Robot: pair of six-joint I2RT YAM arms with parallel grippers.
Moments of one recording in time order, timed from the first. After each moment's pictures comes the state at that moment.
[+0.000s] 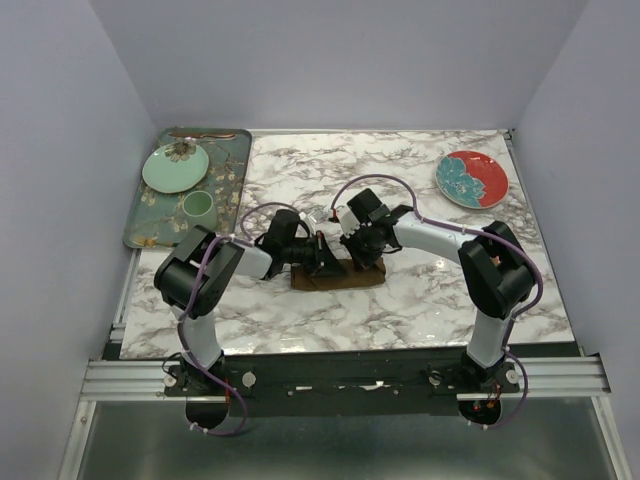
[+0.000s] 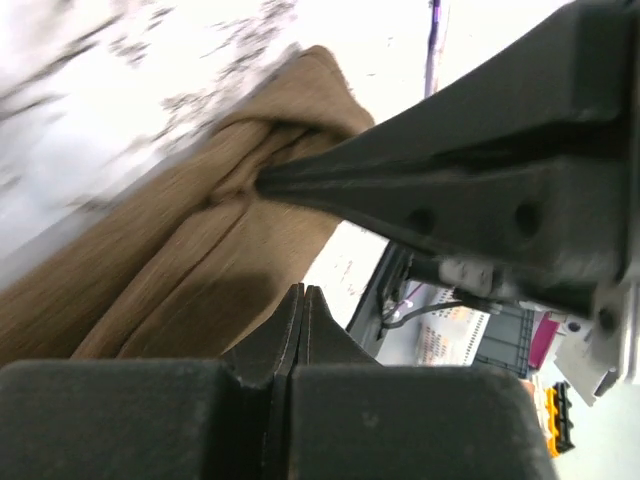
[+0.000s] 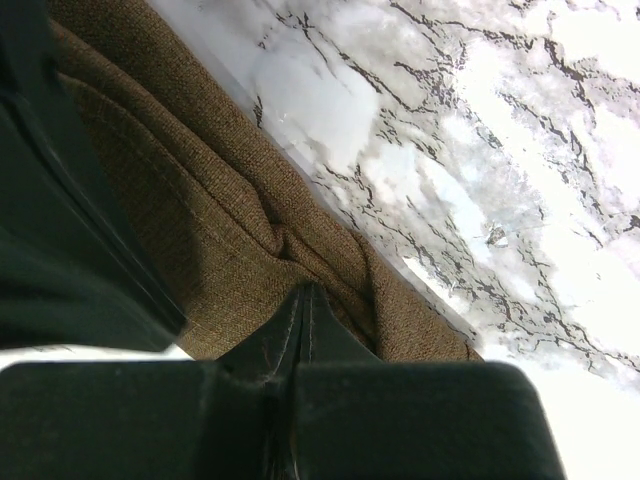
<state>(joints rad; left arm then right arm) -0.54 1.85 0.75 0.53 0.79 -0.96 0.66 1.85 1.20 -0.52 -0.20 -0.13</state>
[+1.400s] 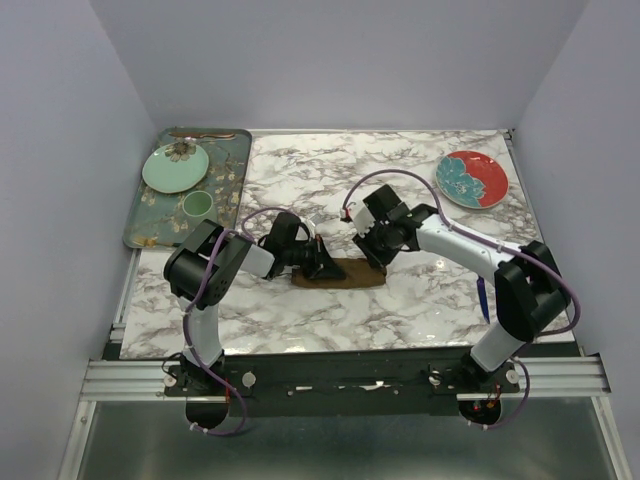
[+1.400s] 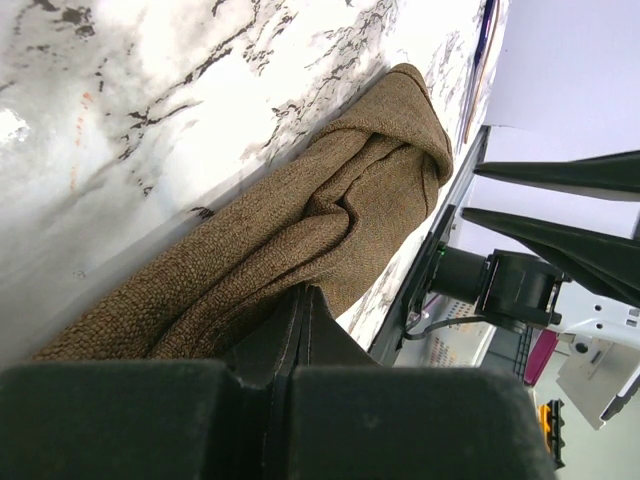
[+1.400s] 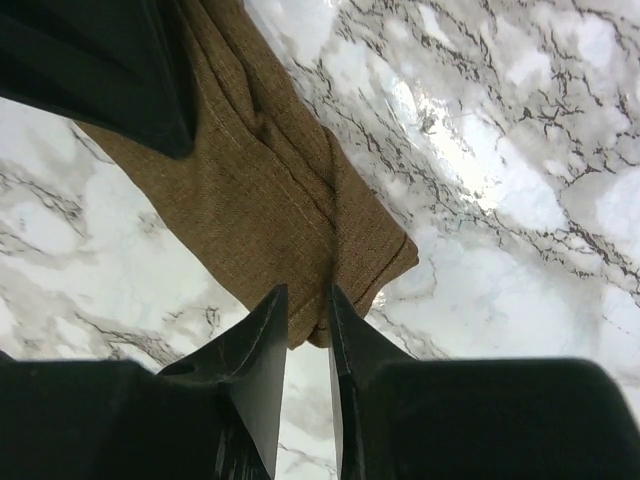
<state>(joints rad) -0.51 1.92 0.75 0.51 0.77 -0.93 0.64 1.63 1.15 -0.63 -0.15 -0.25</state>
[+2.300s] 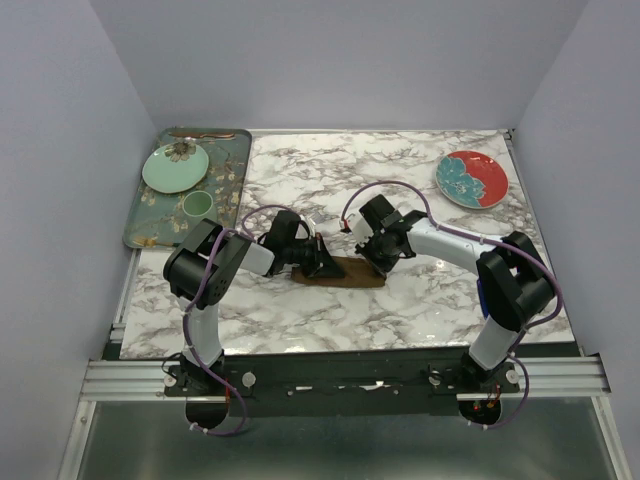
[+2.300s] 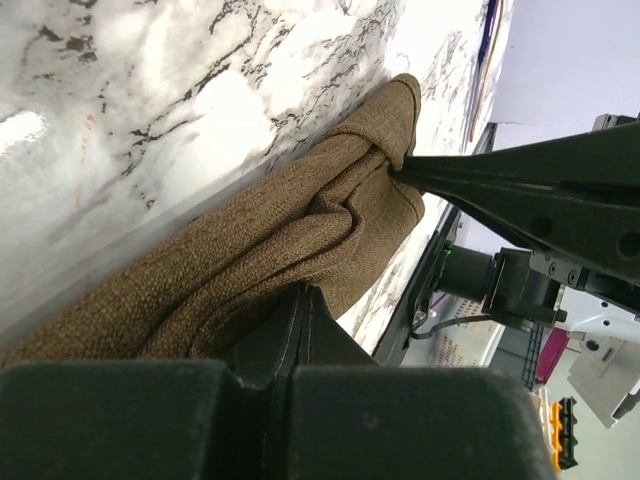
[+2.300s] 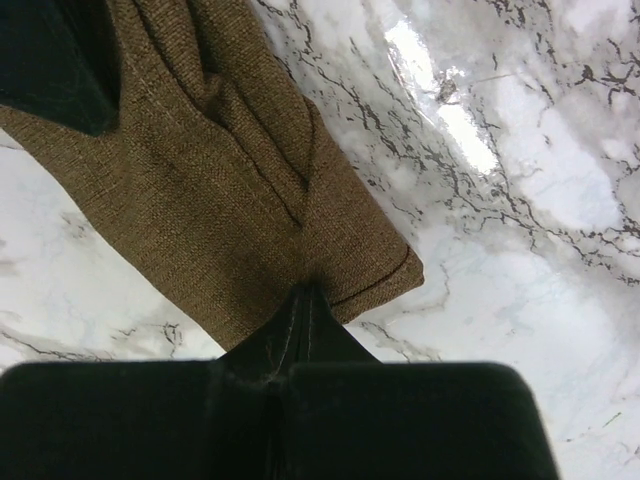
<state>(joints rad) -0.50 1.92 0.76 0.48 0.77 -0.90 0.64 1.73 1.10 -0.60 -0.09 -0.27</state>
